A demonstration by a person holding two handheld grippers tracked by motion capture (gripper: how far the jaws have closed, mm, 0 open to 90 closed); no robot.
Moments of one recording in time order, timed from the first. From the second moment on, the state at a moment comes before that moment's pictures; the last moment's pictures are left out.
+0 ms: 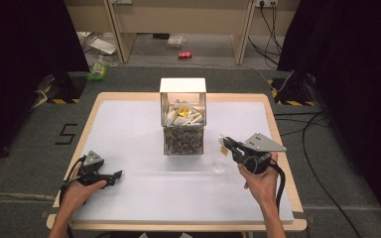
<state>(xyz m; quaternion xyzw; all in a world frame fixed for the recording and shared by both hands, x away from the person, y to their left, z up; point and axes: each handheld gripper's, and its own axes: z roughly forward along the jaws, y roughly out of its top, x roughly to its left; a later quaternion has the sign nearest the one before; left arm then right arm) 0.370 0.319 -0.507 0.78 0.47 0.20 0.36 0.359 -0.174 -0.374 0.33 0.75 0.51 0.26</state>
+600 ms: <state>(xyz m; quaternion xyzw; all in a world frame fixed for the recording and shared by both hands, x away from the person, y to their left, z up) 0.370 0.319 -0.507 0.78 0.47 0.20 0.36 0.369 -0.175 -0.413 0.35 0.78 0.47 0.23</state>
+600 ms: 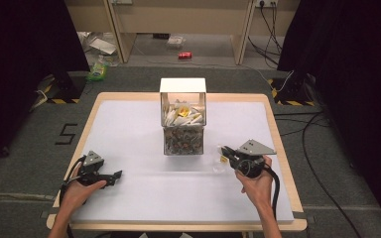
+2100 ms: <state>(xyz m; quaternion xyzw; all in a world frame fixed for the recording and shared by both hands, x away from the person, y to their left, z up) 0.370 0.319 -0.507 0.78 0.47 0.20 0.36 0.369 -0.182 -0.416 0.40 0.76 0.45 0.23</state>
